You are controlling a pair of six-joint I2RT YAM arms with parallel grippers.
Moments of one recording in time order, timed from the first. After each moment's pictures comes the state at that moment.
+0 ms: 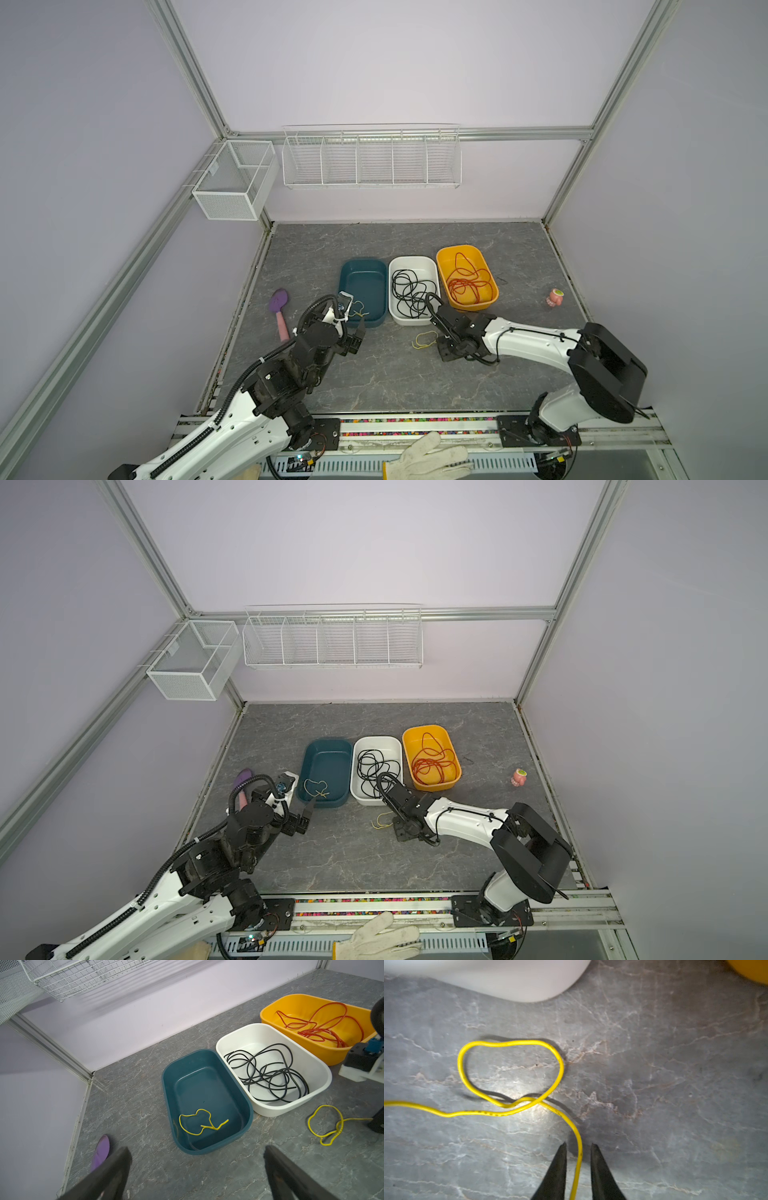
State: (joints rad) left arm -0.89 0.59 0.62 -0.48 -0.54 0.00; right arm 0.87 1.54 0.81 -0.57 0.11 0.57
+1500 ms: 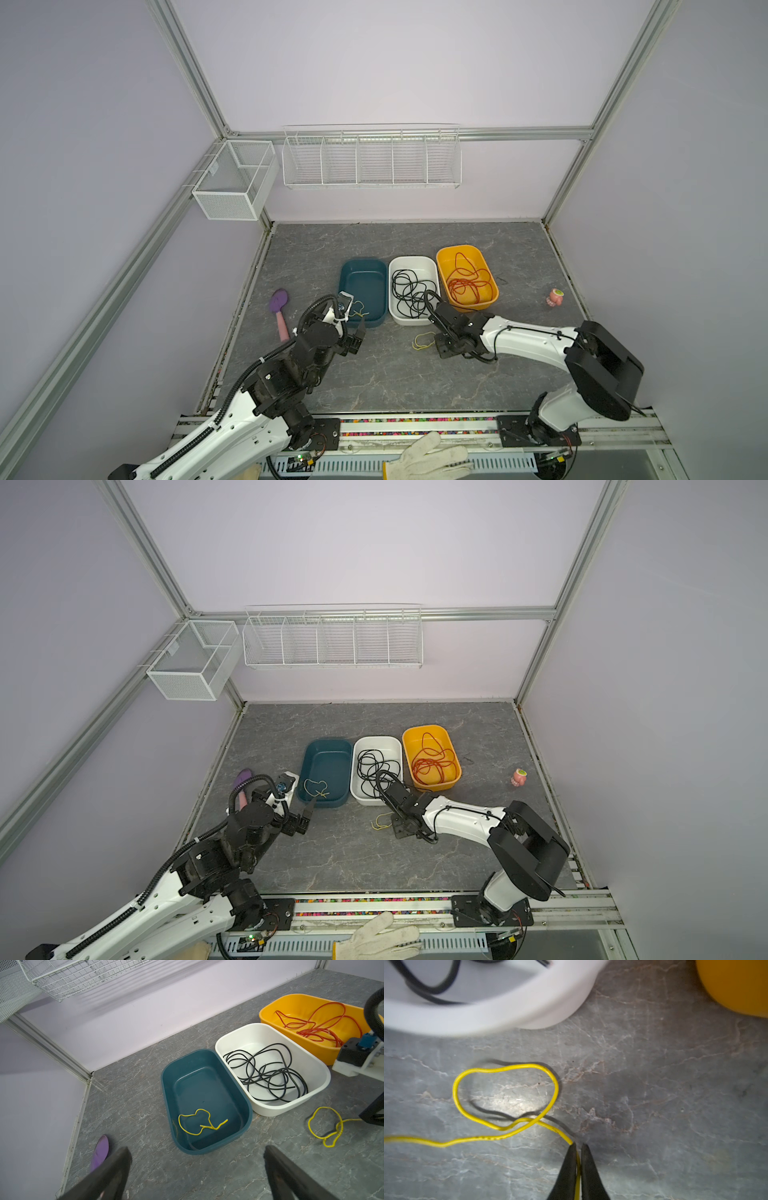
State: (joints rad) left arm -0.89 0.59 0.62 -0.48 -0.54 0.00; right arm 0.87 1.55 0.83 -0.55 0.15 0.57
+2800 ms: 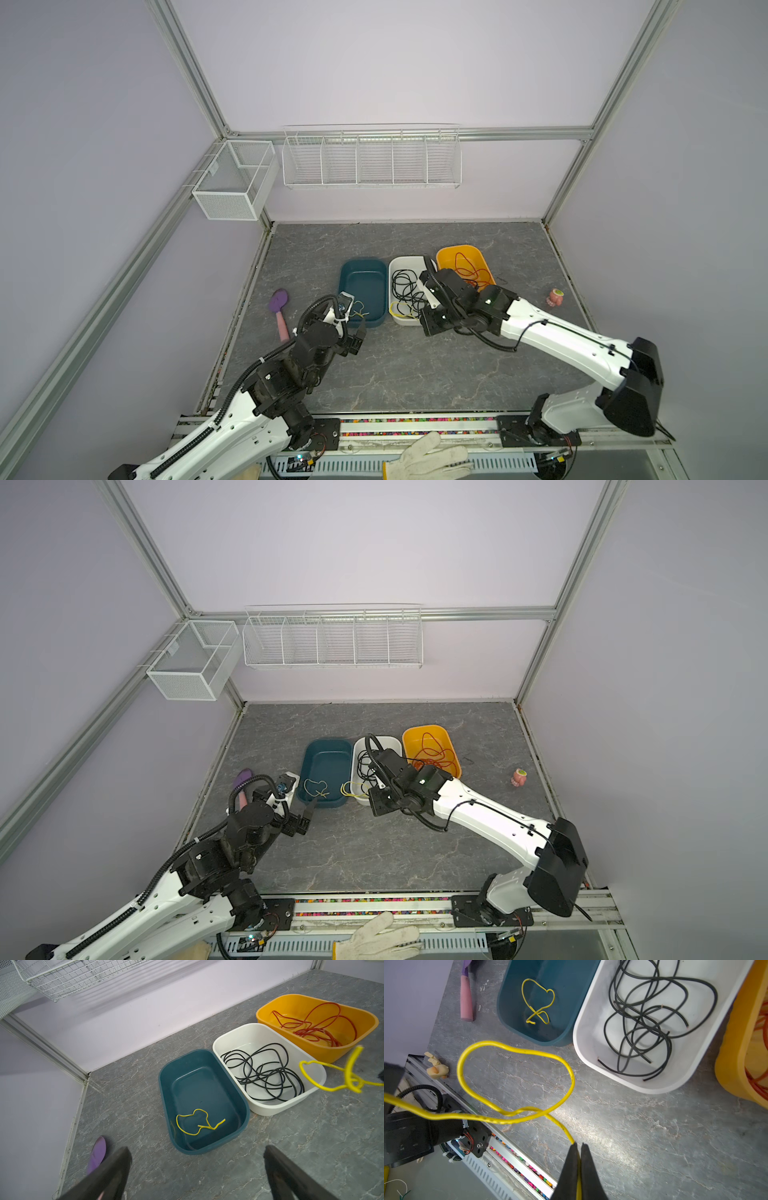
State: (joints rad) left arm -0.89 0.59 0.62 -0.48 -0.52 0.00; right arm 0.93 1.50 1.31 -0.81 -0.04 0.52
